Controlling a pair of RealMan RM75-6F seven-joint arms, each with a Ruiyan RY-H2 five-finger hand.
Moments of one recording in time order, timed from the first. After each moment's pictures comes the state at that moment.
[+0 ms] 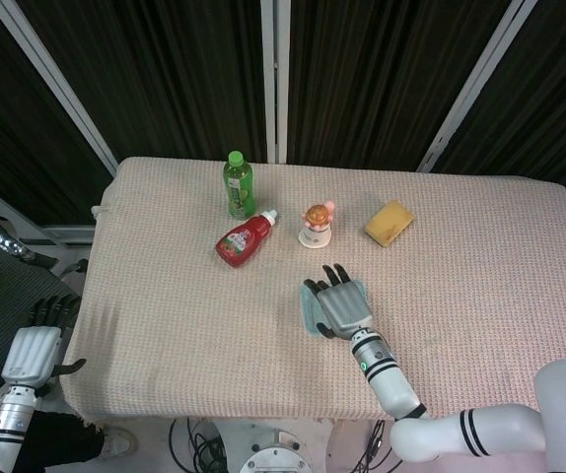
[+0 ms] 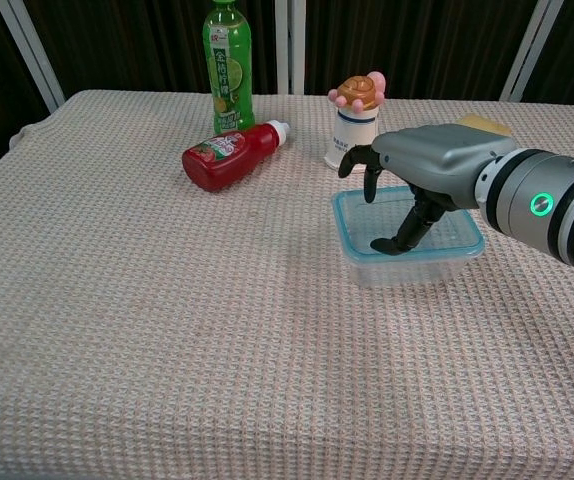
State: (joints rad) left arm -0.15 -1.31 0.00 -1.42 1.46 1.34 0.04; right arm 0.86 -1.60 0.10 -1.84 -0.67 1.22 -0.84
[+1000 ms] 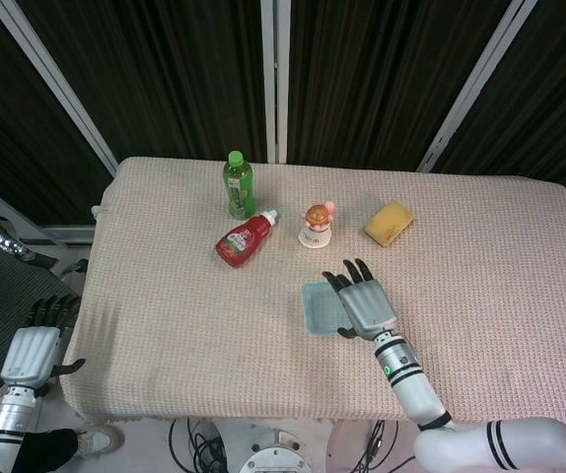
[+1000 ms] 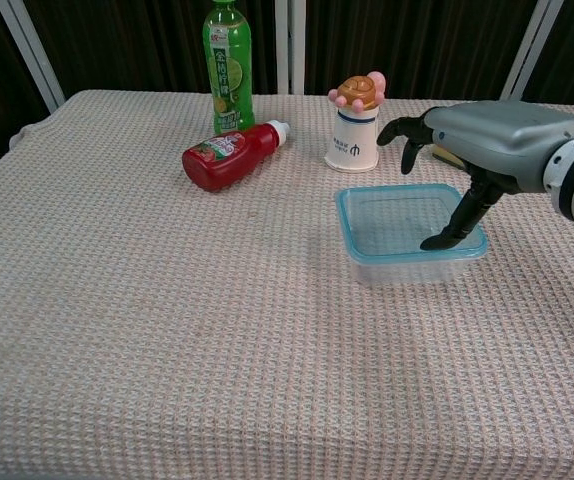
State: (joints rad) left arm -0.15 -1.31 0.00 -1.42 1.46 1.34 0.04; right arm 0.75 -1.50 0.06 -1.89 -0.84 1.27 -0.76
